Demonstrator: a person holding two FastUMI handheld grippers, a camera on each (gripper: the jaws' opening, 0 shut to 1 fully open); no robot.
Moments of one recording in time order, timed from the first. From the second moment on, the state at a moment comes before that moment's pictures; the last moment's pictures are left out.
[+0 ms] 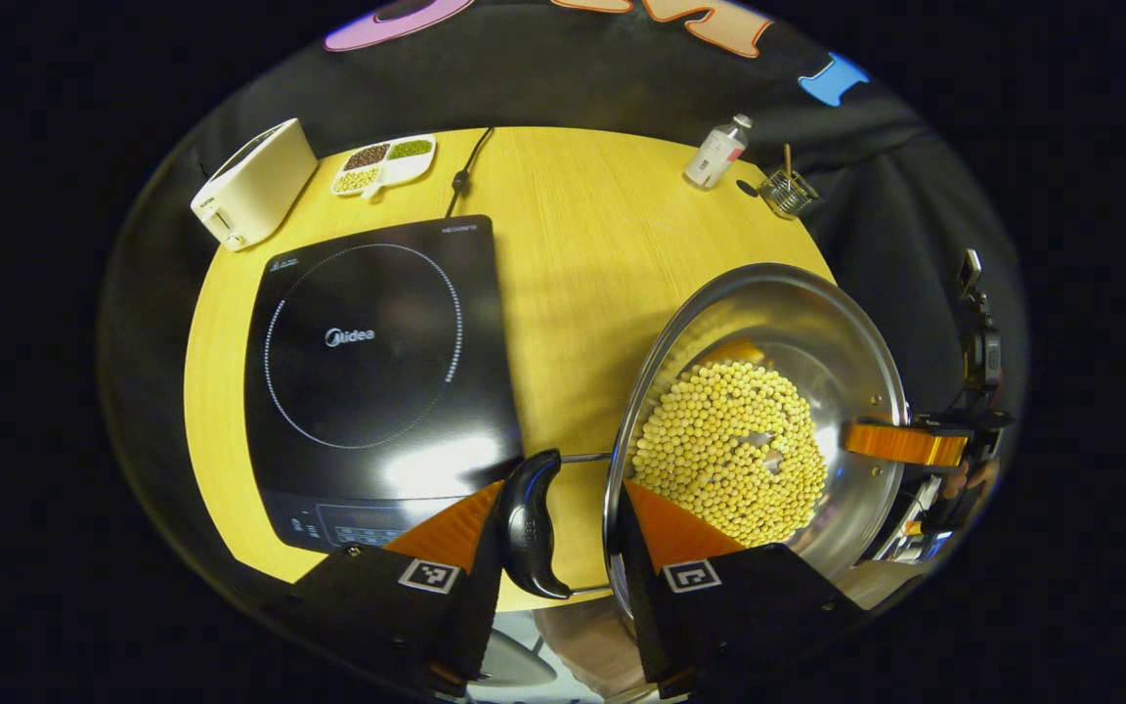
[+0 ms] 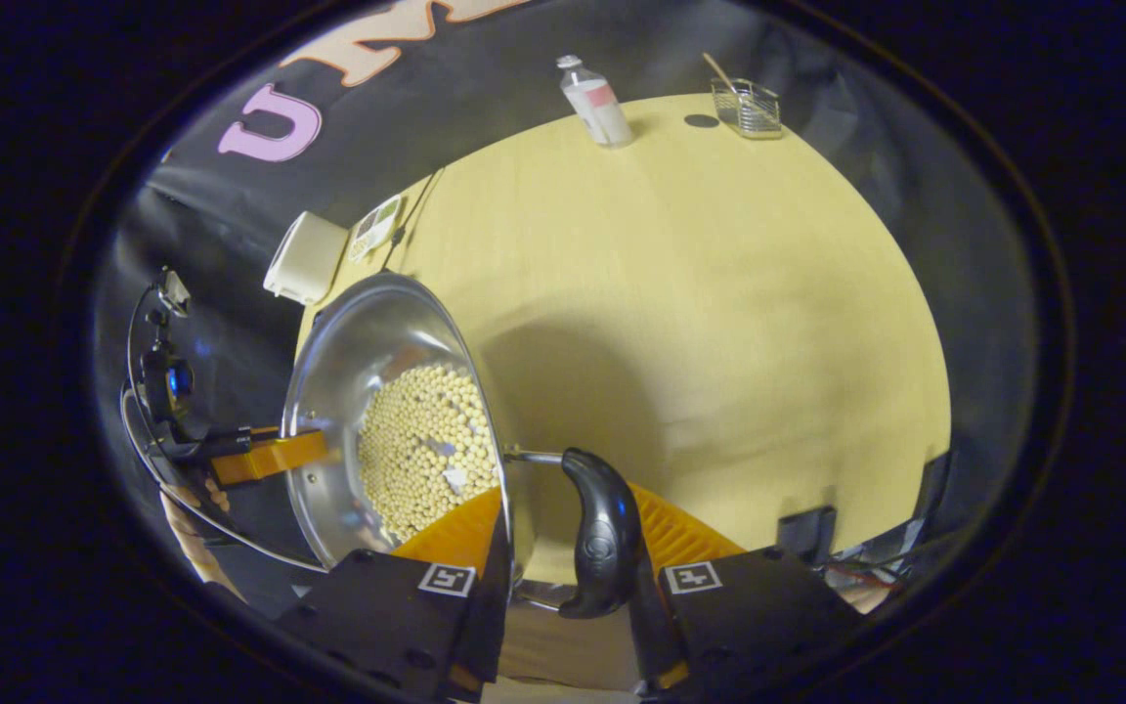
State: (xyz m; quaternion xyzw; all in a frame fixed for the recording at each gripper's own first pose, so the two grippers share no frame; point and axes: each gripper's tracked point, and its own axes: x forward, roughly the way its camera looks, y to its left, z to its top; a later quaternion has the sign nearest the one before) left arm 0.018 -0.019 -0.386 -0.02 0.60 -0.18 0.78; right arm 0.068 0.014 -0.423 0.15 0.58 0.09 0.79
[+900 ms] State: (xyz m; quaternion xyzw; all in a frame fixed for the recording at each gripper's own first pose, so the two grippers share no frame) left arm 0.074 0.166 -0.396 0.00 0.57 -0.20 0.79; right arm 0.078 0.203 -0.416 0.15 0.57 0.07 0.81
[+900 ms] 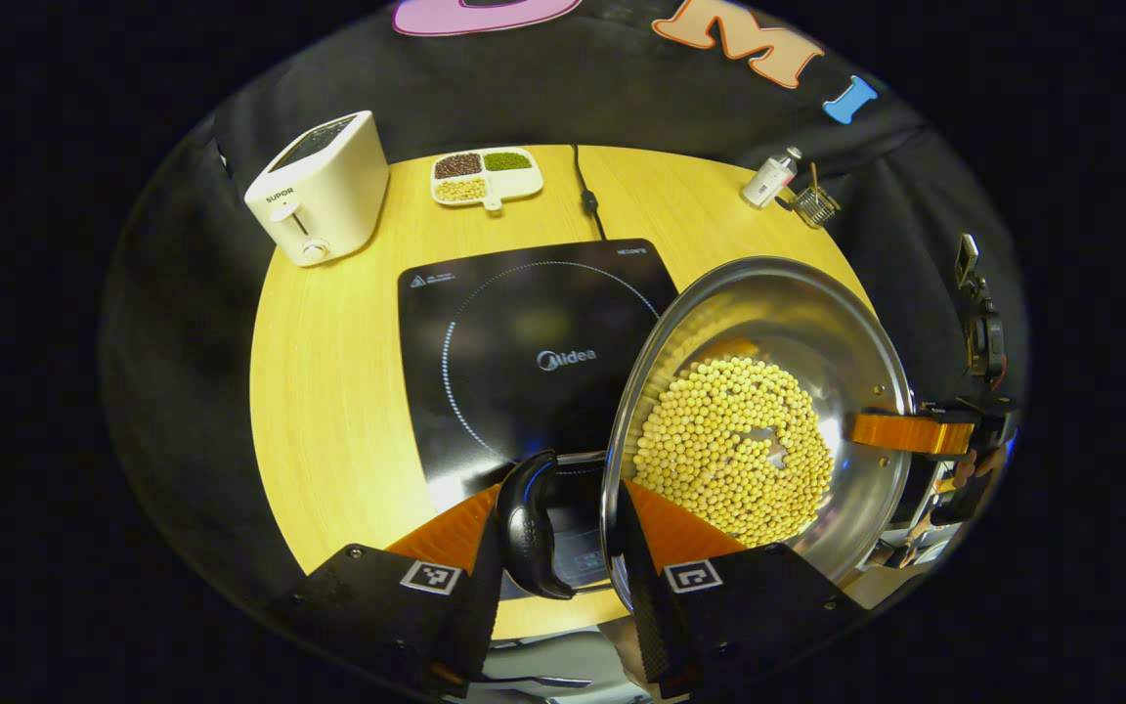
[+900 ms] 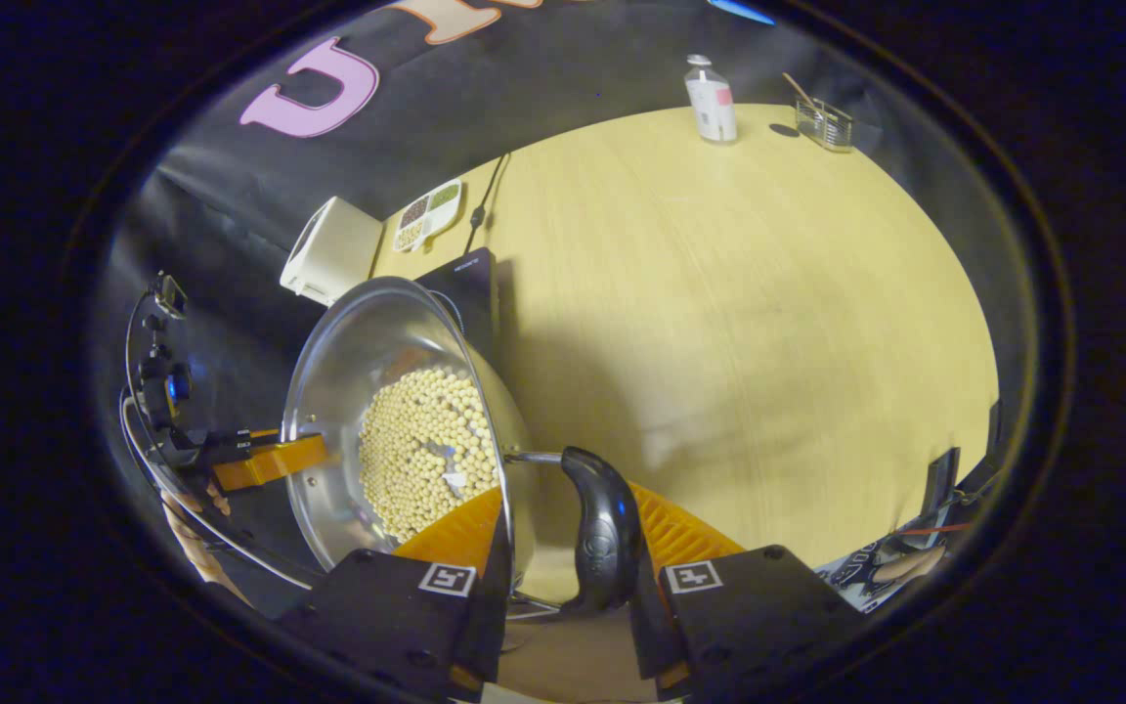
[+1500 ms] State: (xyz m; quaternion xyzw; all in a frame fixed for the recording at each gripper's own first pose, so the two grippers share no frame) left arm 0.112 0.223 -0.404 -0.01 0.55 -0.17 0.82; right arm 0.126 0.262 -0.422 0.15 0.57 0.07 0.81
